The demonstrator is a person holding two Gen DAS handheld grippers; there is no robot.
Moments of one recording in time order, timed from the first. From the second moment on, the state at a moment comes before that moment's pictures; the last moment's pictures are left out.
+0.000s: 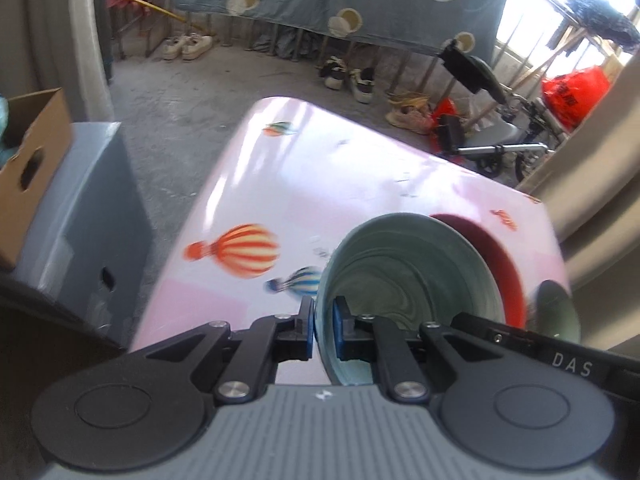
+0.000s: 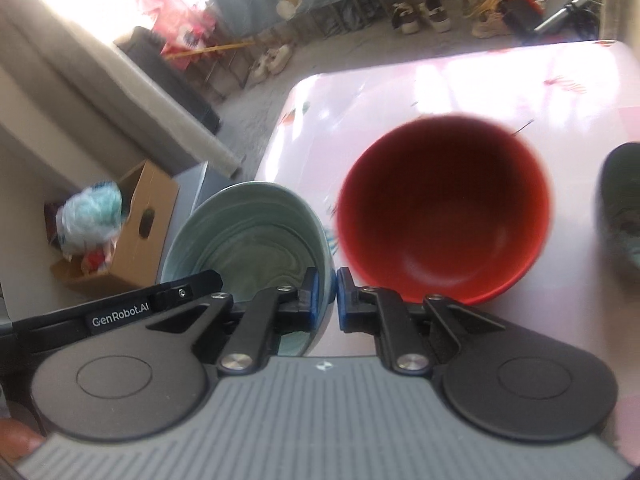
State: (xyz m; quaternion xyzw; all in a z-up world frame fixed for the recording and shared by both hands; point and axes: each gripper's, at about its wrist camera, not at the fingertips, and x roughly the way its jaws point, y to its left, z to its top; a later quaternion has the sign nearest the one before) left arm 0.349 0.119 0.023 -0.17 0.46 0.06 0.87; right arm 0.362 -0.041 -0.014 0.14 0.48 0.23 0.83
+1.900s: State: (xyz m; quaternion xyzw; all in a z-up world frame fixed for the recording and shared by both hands) left arm 0.449 0.066 -0.019 -0.22 0.59 -0.02 0.78; right arm 0.455 -0.098 -0.047 0.05 0.51 0.16 0.85
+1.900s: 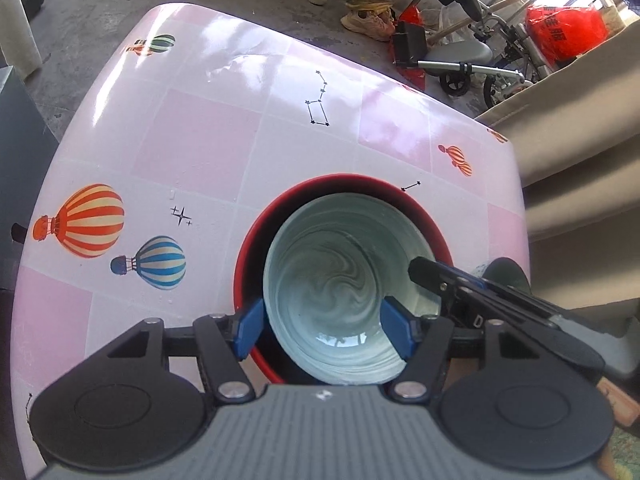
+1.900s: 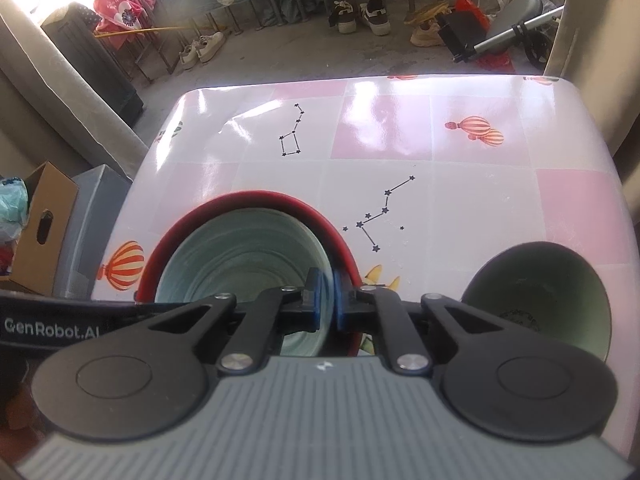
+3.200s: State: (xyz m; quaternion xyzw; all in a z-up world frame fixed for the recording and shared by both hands) left arm 0.357 -0.023 0.036 -0.04 0.44 -0.12 0.89; right arm 0.346 -0.254 0.009 0.12 0.44 0.11 0.88
